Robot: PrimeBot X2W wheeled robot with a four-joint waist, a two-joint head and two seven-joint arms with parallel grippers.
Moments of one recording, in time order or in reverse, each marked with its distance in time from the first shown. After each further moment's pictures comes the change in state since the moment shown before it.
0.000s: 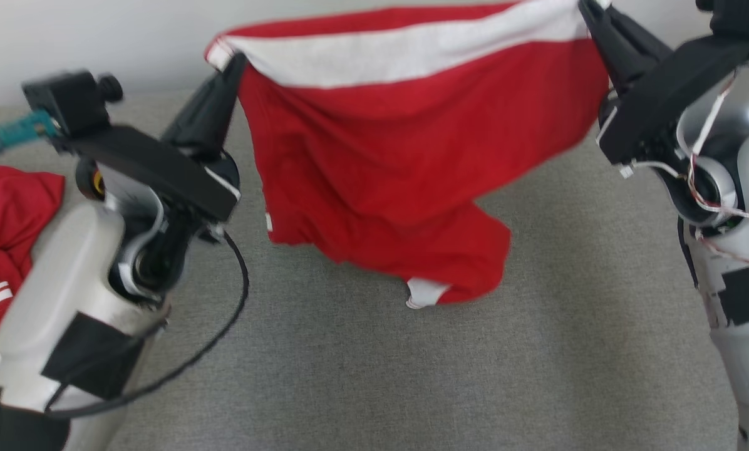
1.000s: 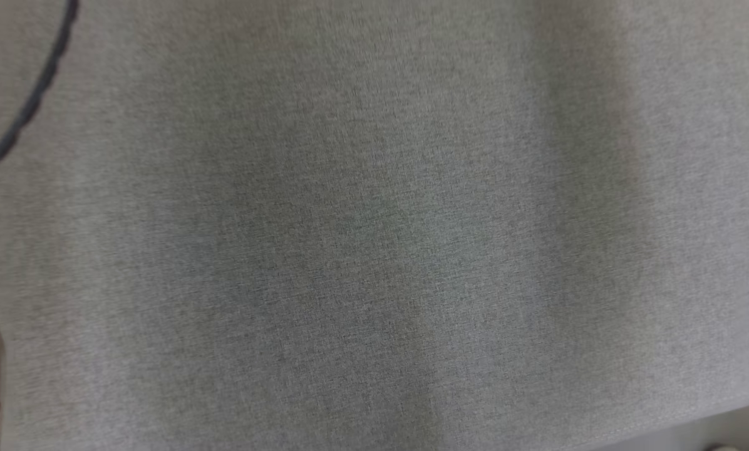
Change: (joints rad) left arm -0.583 0.009 0.199 -0.023 0.121 0.046 -0.268; right arm -0.604 0.105 -0.190 0.266 -0.500 0.001 -0.693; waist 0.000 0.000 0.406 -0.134
